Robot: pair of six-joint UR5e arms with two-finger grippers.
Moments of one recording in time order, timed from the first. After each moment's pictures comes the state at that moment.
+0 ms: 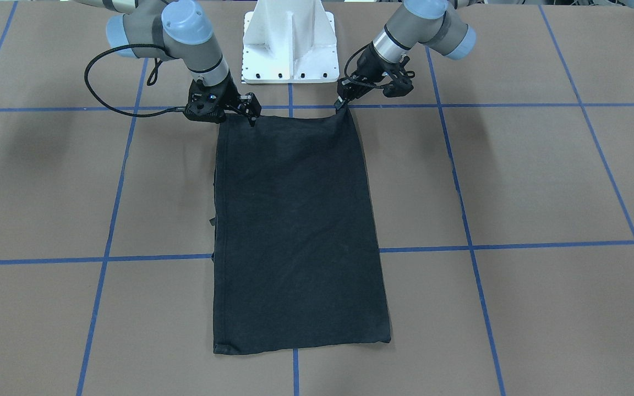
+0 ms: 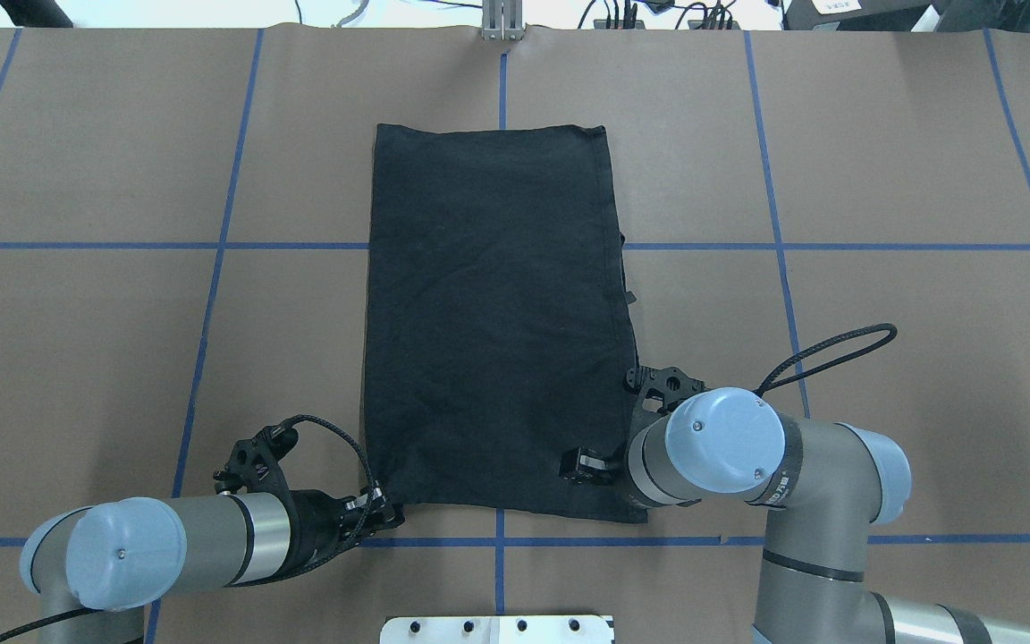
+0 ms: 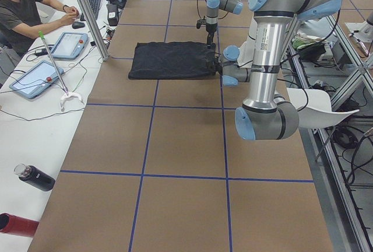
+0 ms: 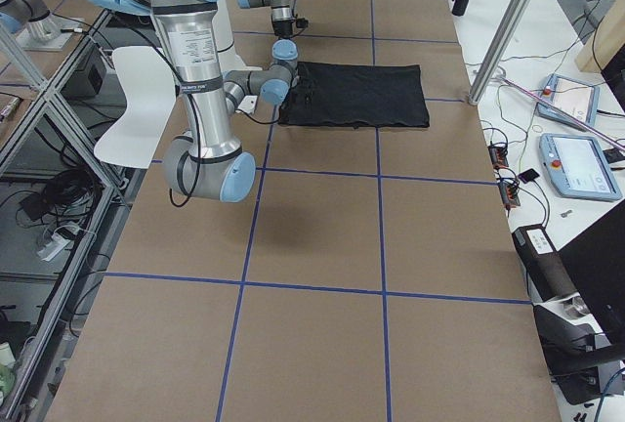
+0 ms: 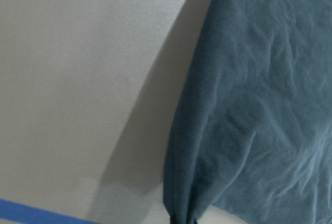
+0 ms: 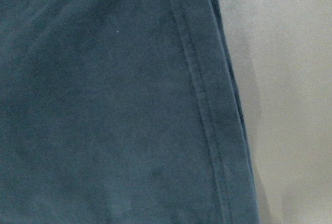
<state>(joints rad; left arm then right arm) -0.17 -1.75 -1.86 -2.44 -1.58 -2.03 0.29 -1.23 1.87 -1.32 1.80 1.61</state>
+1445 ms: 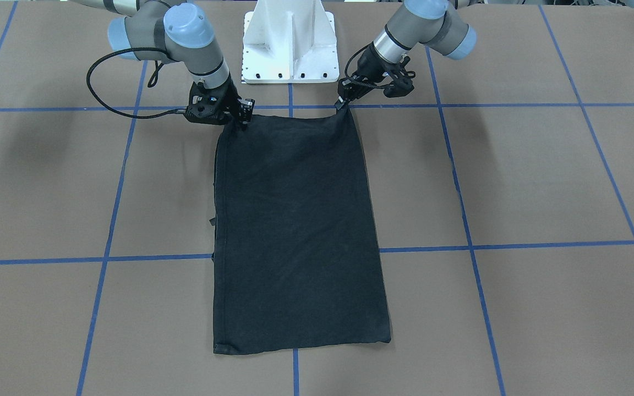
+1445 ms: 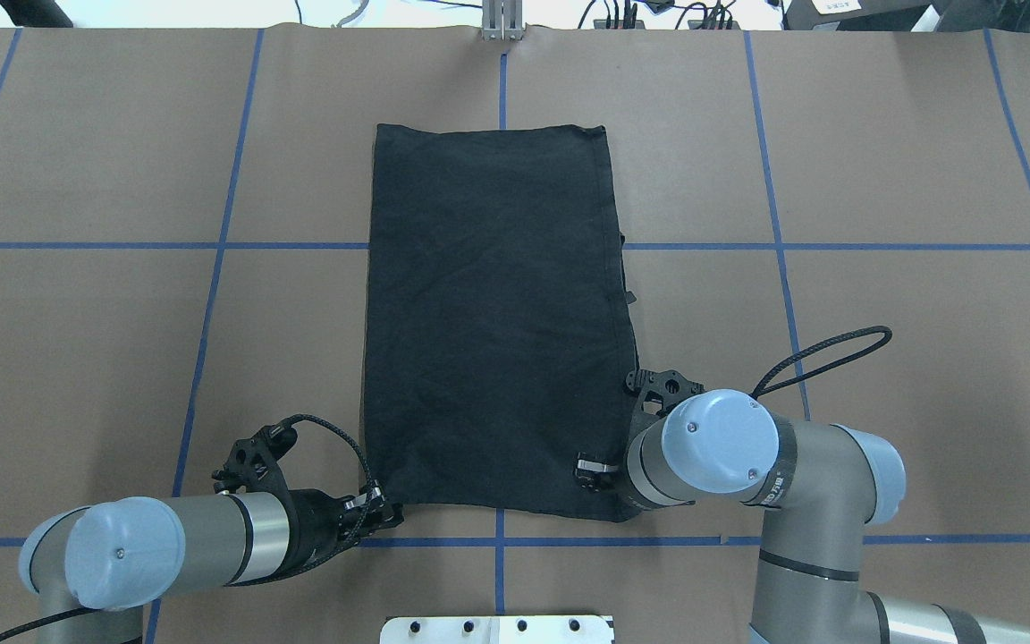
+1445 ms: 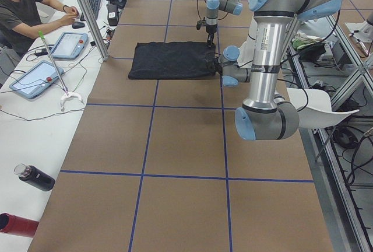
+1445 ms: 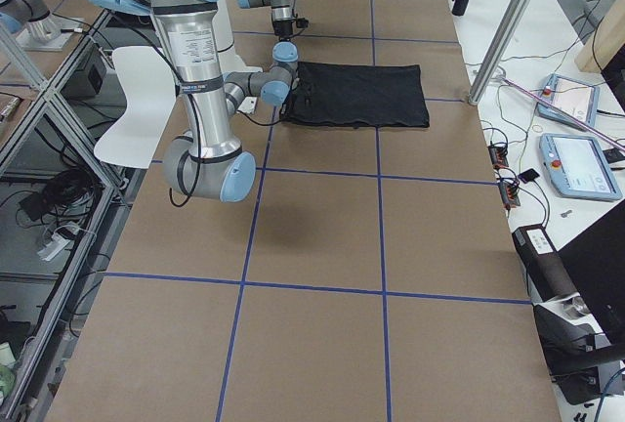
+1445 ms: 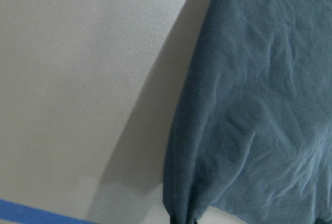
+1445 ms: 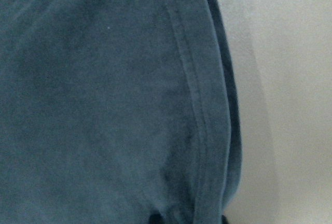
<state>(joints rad) -0.17 -1.75 -1.86 -2.44 -1.58 -2.03 0.29 -1.23 1.86 -1.32 1.81 1.62</state>
